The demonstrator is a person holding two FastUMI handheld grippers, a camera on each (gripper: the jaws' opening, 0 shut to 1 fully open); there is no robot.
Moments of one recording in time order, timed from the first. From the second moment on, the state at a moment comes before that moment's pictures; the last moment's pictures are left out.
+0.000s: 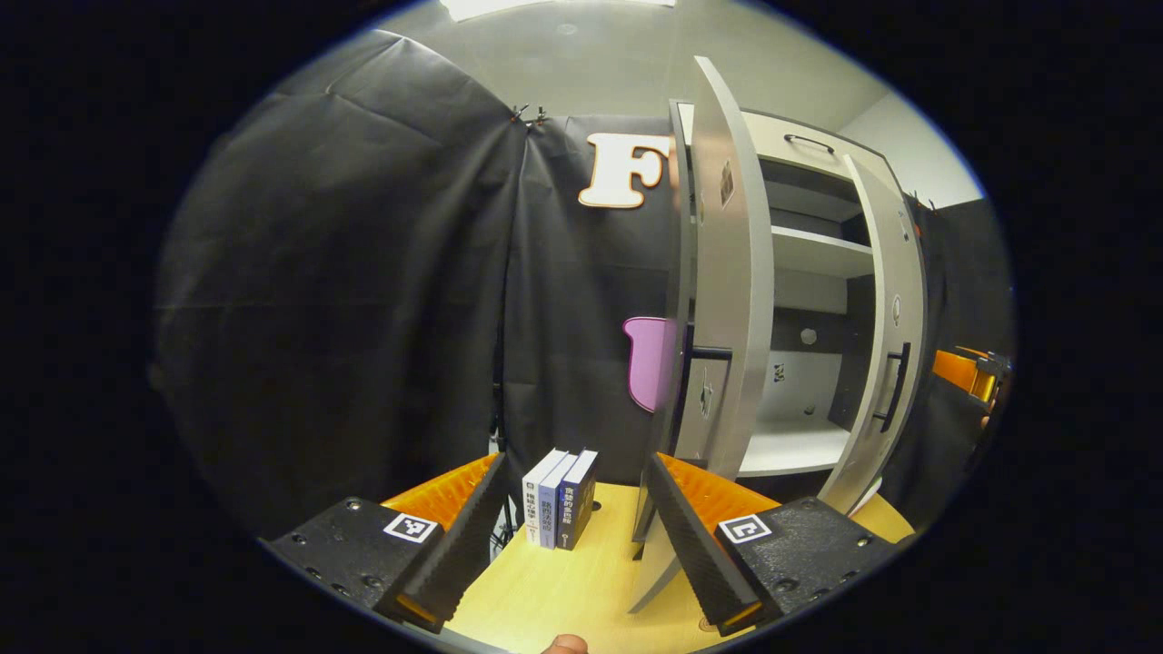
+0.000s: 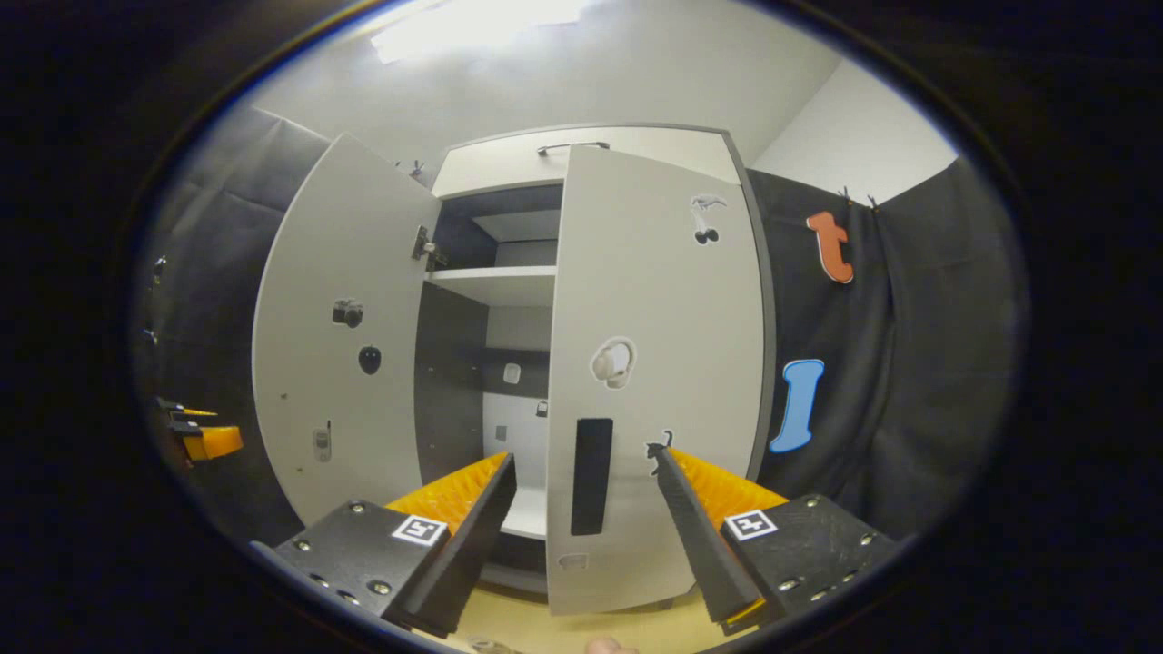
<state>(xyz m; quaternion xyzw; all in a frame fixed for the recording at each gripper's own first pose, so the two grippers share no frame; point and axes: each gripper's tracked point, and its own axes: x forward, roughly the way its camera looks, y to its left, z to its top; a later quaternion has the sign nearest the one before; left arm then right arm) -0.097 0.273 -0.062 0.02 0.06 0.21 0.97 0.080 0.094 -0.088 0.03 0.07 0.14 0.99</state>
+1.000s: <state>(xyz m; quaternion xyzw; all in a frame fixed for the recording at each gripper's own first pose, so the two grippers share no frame) -0.041 0.255 -0.040 0.04 0.04 0.10 0.99 0.081 0.094 -0.100 0.02 0.08 0.08 0.99</state>
